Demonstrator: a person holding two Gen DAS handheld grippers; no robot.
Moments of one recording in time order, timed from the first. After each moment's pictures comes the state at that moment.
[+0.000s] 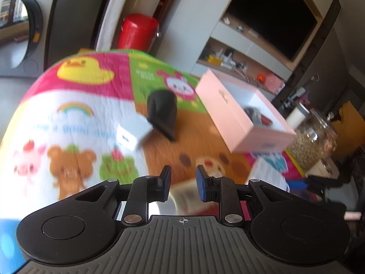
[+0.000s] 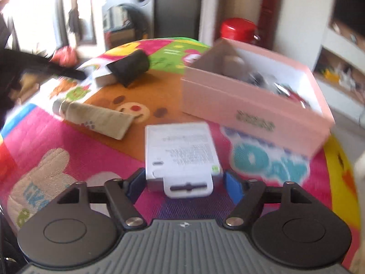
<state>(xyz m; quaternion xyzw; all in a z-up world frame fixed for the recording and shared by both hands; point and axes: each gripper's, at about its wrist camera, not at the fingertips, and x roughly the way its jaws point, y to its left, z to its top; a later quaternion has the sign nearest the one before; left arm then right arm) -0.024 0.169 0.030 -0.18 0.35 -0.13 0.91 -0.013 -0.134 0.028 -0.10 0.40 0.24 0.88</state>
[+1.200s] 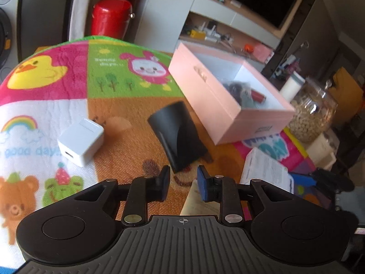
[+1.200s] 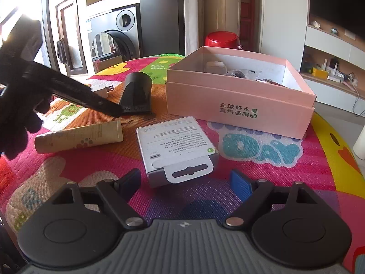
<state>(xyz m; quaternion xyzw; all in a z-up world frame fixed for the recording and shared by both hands) 0.027 0.125 0.022 -0.12 0.38 -0.16 0.90 -0.030 -0.147 0.011 -0.06 0.35 0.23 0.91</state>
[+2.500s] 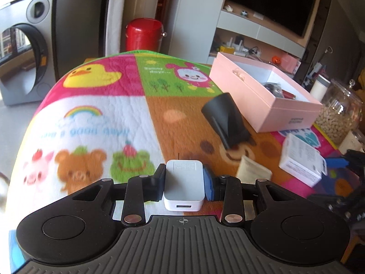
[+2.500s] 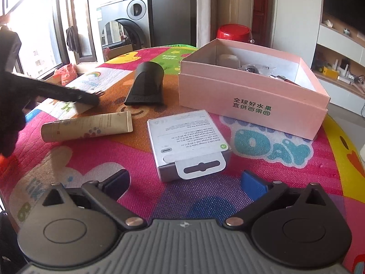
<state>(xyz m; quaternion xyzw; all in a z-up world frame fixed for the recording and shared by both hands) -0.028 0.152 0.012 -0.07 0.35 -0.08 0.93 -0.028 -0.139 0.009 -0.08 0.37 0.25 0.89</state>
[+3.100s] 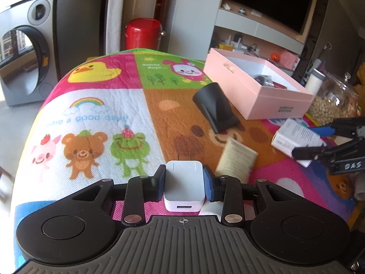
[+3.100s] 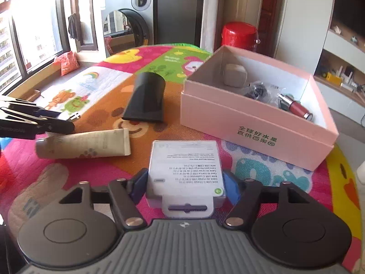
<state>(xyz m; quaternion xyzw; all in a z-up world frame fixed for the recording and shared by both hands) -0.056 0.139 0.020 -0.06 0.35 -0.08 0.93 -0.005 -0.121 0.035 -0.11 0.38 0.25 0.88</state>
